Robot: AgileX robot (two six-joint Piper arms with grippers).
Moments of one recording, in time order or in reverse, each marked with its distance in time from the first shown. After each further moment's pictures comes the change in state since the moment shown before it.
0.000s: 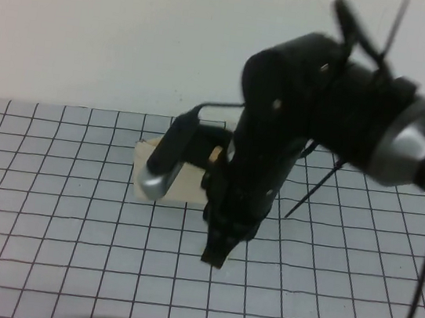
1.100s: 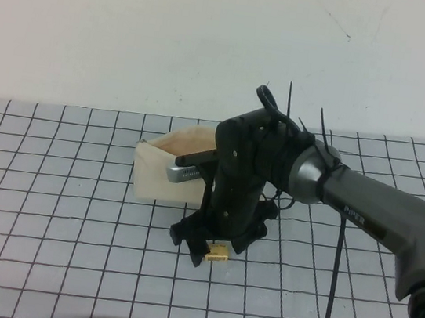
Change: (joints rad) right arm -0.085 0.387 -0.169 0.001 -0.142 0.691; left arm 0.000 0.000 0.000 -0.002 0.000 0.000
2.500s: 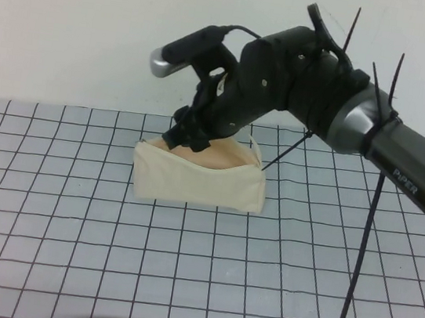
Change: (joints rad) right arm -0.021 -0.111 -0.173 -0.051 -0.262 -0.306; left arm 0.000 0.000 0.000 0.000 0.000 0.000
